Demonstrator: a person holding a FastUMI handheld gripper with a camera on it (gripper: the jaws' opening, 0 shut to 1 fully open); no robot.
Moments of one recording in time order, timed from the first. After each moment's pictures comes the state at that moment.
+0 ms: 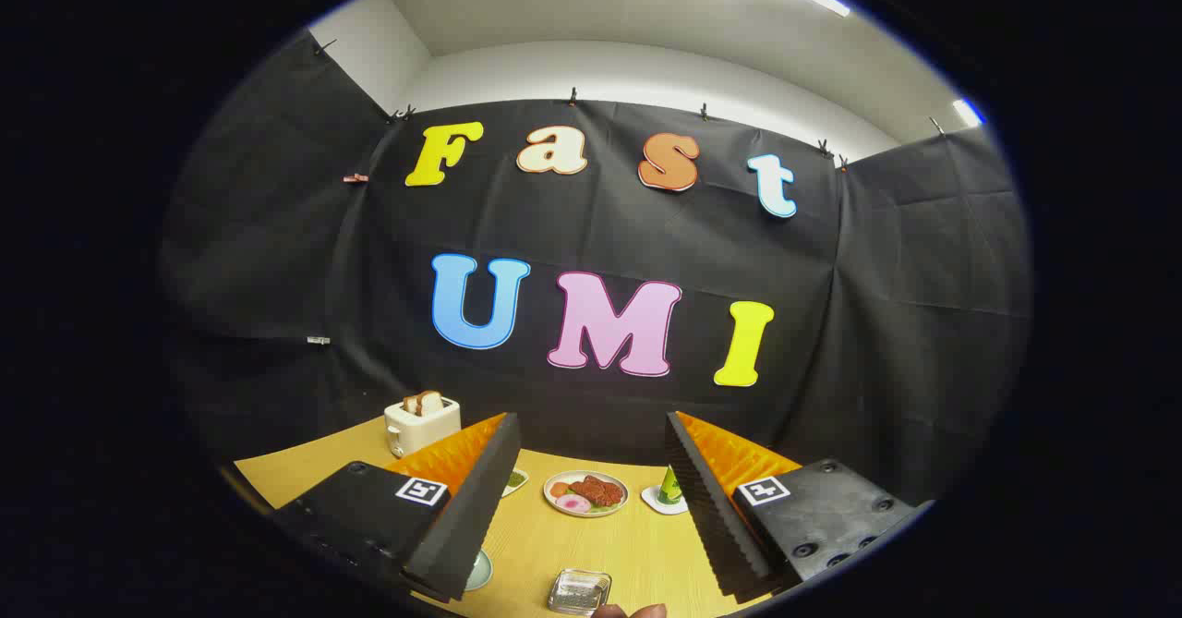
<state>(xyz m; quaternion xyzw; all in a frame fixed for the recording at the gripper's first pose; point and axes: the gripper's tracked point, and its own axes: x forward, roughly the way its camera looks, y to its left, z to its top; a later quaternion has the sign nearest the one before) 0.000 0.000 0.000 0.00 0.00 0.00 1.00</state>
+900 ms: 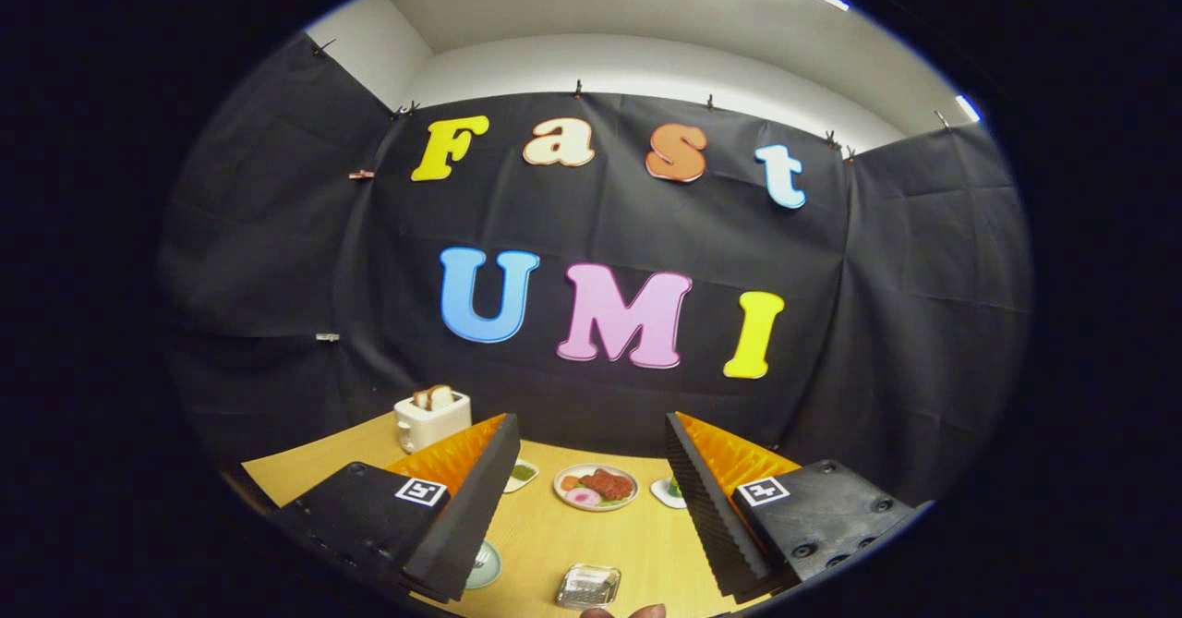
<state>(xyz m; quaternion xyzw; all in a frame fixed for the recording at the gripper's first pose) 0.001 0.025 -0.019 0.02 0.04 0.04 1.00</state>
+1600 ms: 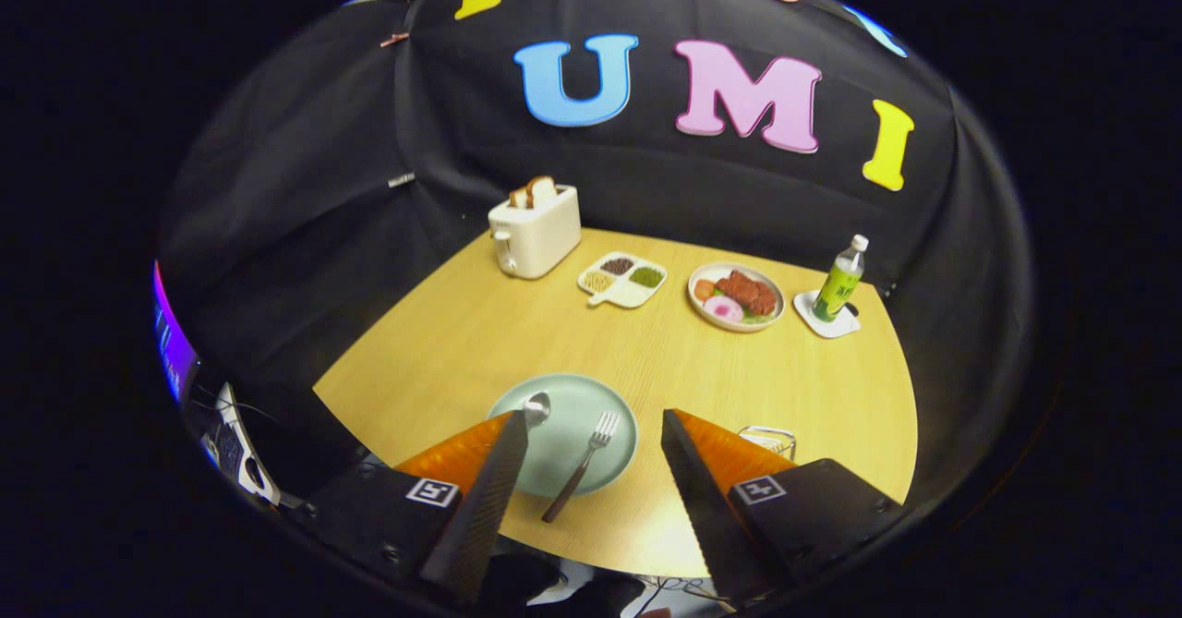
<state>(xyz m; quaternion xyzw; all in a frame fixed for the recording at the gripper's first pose) -0.019 0.171 -0.236 0.03 0.38 0.16 0.91</state>
